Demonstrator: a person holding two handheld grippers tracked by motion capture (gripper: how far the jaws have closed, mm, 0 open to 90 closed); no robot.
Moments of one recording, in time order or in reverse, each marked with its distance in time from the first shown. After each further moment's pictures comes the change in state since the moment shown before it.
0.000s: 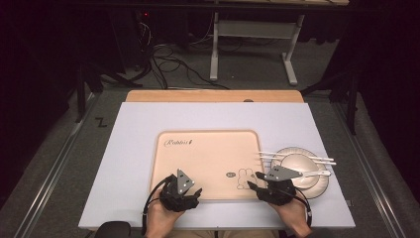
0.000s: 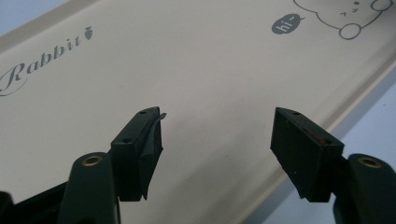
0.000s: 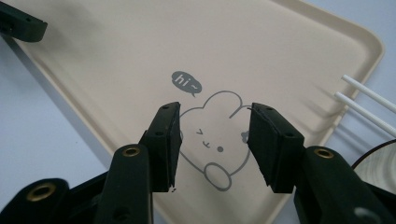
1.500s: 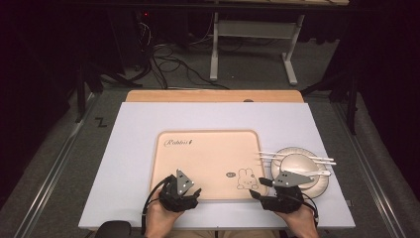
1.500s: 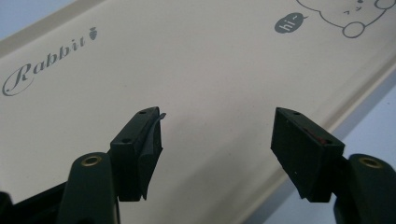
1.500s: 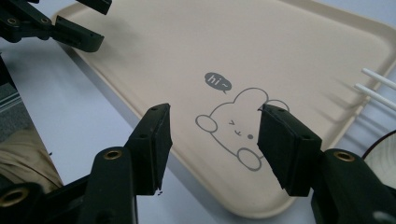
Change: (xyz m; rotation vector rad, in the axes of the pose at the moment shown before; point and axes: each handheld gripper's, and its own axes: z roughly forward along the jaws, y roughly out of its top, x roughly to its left) left arm 0.001 0.000 -0.001 -0.006 0.005 0.009; right arm 0.007 -0.004 -0.027 -0.035 0.093 0.050
